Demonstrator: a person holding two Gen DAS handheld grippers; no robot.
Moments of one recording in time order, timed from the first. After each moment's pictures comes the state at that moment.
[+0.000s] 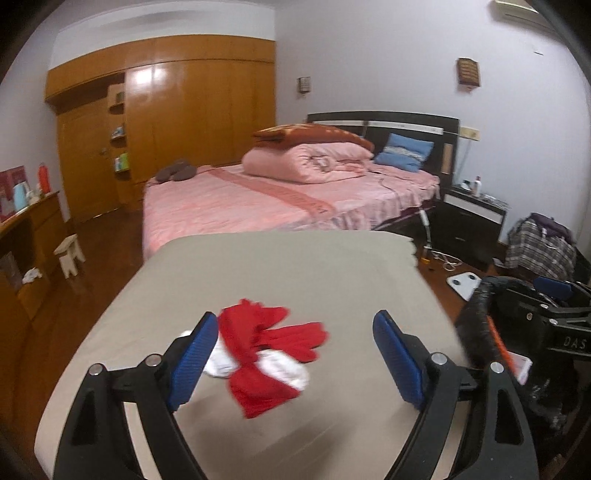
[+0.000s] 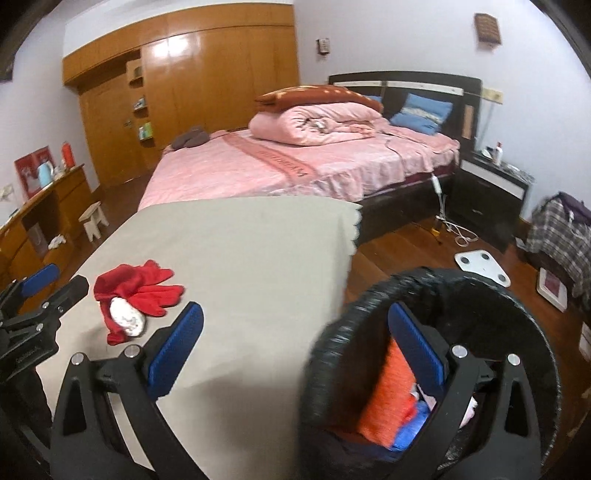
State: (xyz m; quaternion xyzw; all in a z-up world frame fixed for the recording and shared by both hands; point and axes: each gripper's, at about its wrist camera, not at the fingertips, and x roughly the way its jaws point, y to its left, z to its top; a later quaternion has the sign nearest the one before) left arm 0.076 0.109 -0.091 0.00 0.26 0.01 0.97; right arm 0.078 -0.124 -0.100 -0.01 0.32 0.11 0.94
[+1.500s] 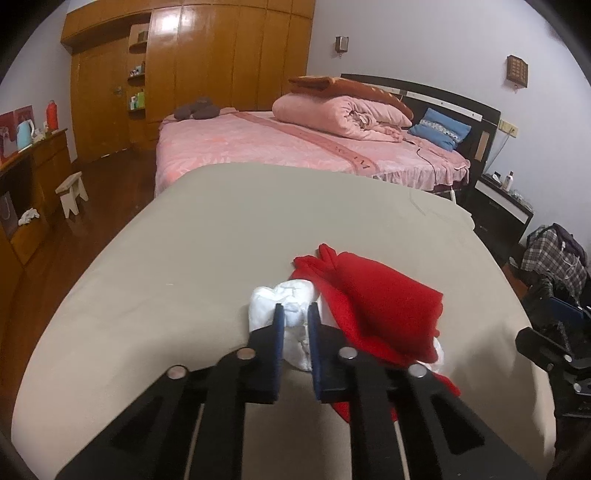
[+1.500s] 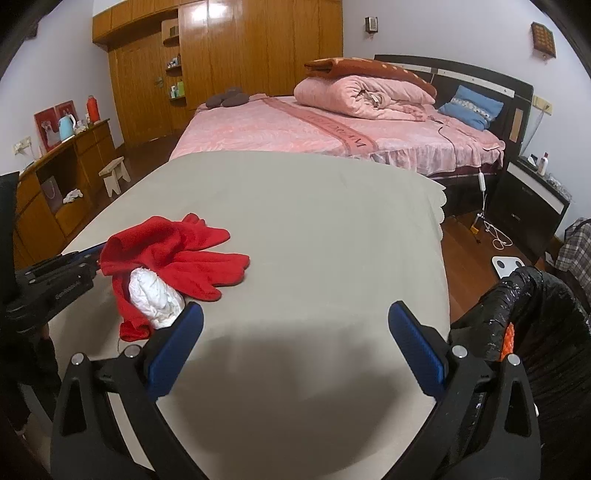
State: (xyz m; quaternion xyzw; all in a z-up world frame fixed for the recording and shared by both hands) left arm 0.127 0.208 -0.165 -0.06 0.34 0.02 0.94; right arm 0.107 -0.023 -0.151 -0.05 0.36 0.16 0.92
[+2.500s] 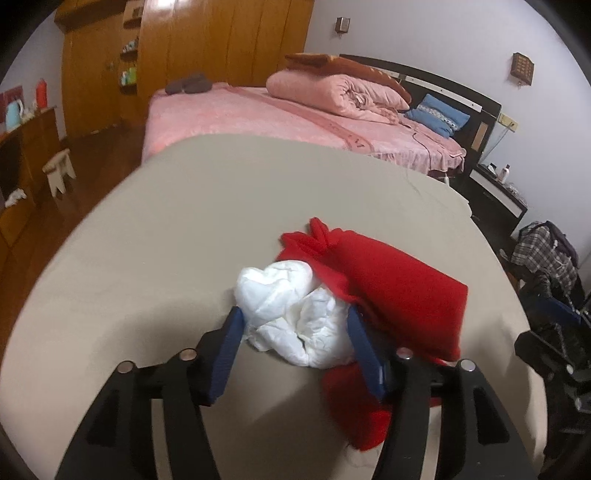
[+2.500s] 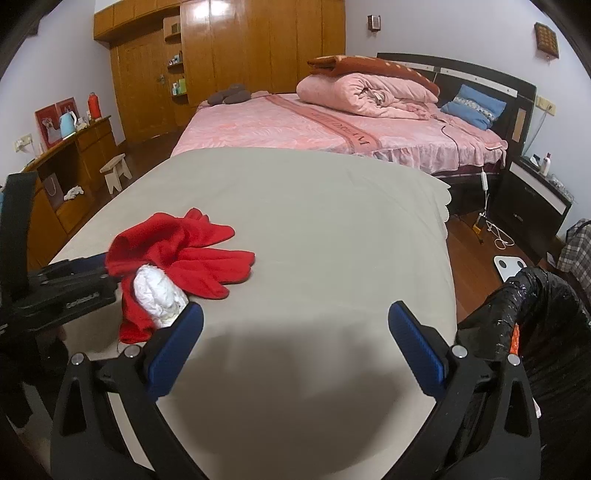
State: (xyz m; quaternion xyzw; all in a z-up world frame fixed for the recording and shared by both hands) left arm 0.153 0.209 -0.185 -0.09 0.39 0.00 0.92; right arm 0.108 -0.017 -0.154 -0.05 0.37 0.16 0.92
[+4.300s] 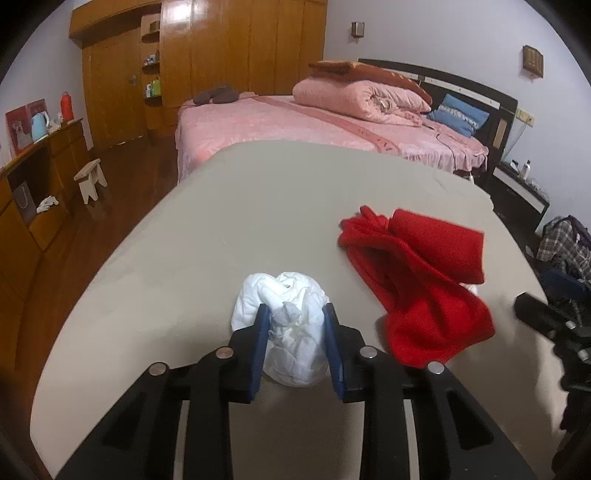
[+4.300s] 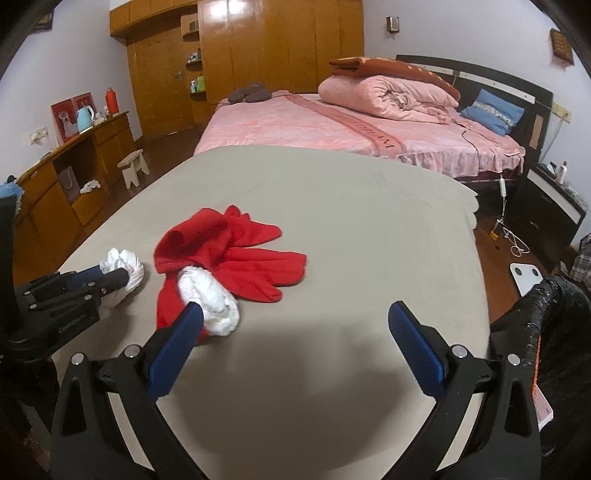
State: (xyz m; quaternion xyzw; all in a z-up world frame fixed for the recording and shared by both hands) left arm 0.096 0.234 -0.172 -0.06 0.38 0.06 0.92; right arm 0.098 0.021 -0.152 -0.06 0.37 0.21 0.91
